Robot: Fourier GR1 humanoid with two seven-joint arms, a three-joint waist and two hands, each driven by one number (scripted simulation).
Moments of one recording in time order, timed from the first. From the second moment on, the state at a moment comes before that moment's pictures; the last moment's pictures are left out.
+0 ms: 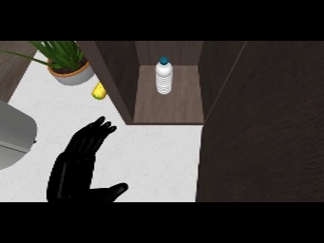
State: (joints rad) left arm 0.02 0.36 -0.52 -1.71 0.65 0.27 -0.52; right arm 0.97 -0.32 0.28 -2.49 -0.06 0.71 -0.28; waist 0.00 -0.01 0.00
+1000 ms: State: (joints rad) left arm 0.32 0.59 -0.30 -1.90 0.86 0.05 -0.53; right arm 0.88 -0.34 0.56 -2.50 -0.01 0.59 -0.15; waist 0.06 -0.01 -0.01
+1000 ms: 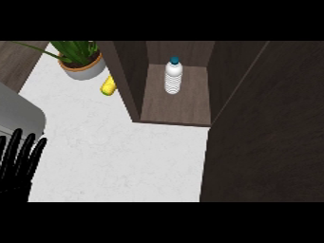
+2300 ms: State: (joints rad) left arm 0.35 0.74 -0.19 -1.92 0.95 -0.17 -0.51; right arm 0.50 -0.39 0.55 -2.48 -0.03 0.54 0.00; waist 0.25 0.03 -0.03
